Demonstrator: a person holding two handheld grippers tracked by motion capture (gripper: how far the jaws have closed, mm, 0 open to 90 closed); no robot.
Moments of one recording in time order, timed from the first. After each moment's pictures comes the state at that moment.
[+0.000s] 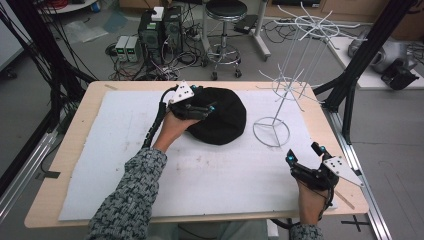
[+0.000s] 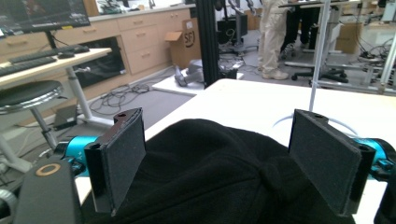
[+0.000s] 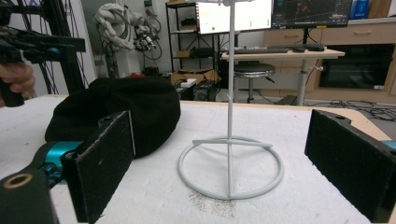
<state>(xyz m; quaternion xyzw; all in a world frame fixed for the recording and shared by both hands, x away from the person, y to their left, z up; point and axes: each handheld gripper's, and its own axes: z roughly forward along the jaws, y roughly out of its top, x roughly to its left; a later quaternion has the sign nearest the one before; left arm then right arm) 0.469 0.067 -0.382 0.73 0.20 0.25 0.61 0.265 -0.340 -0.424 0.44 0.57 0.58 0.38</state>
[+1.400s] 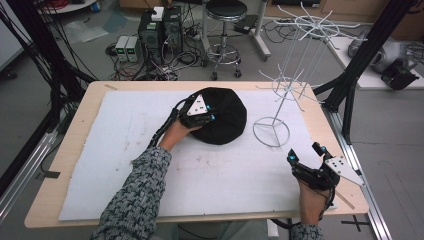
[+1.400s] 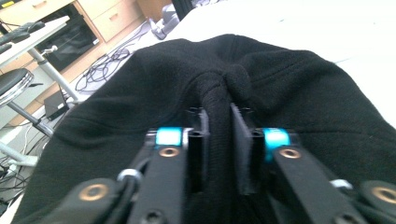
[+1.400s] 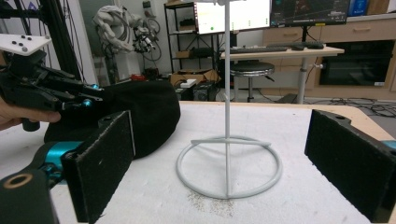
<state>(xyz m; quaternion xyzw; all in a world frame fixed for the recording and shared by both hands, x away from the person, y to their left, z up) 0.478 0.050 -0.421 0.82 0.10 0.26 0.50 0.266 -0.344 -0.425 0.45 0.57 0.58 0.37</state>
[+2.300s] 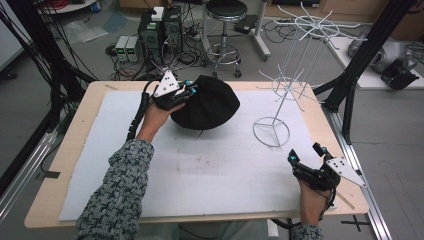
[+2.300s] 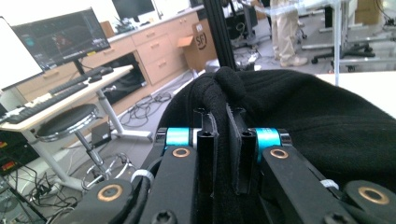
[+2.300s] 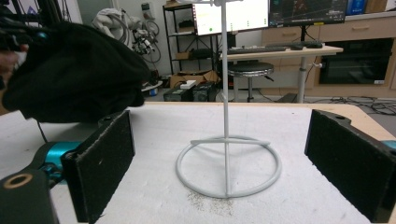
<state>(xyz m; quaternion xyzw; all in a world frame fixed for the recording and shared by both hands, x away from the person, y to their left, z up) 0.465 0.112 -0.338 0.73 0.15 0.32 0.58 0.265 -0.345 -0.426 0.45 0.57 0.59 0.37</state>
